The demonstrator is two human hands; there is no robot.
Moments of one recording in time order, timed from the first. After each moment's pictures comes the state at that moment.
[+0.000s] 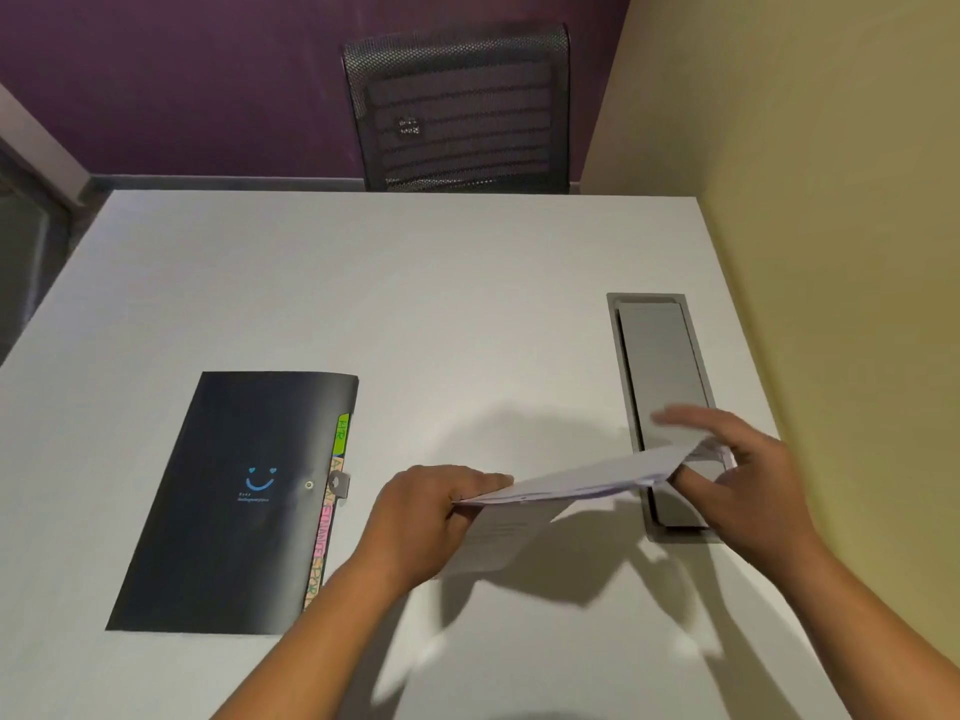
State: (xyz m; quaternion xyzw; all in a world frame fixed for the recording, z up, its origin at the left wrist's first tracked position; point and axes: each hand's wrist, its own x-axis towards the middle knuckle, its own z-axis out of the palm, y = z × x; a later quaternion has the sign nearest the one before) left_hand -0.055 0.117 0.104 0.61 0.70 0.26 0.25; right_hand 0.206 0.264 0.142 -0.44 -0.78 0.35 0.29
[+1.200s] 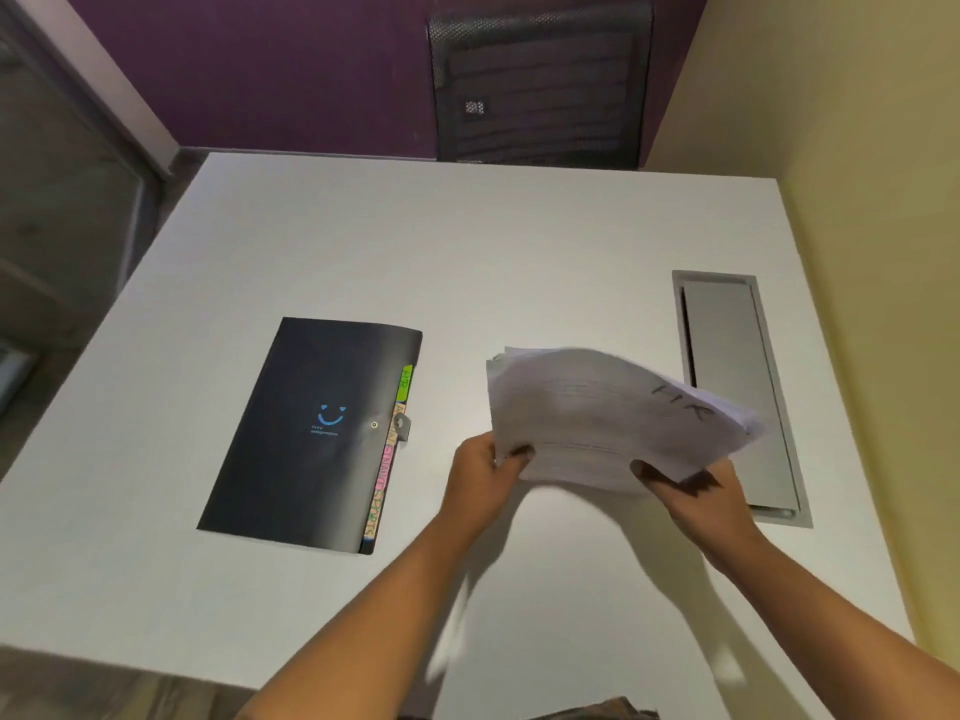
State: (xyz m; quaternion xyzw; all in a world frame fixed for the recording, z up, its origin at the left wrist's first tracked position) left_hand -0.034 0.098 0.037 0.30 0.75 0.45 0.37; right_hand 0.175 0.207 0.080 -0.53 -0.61 0.55 0.22
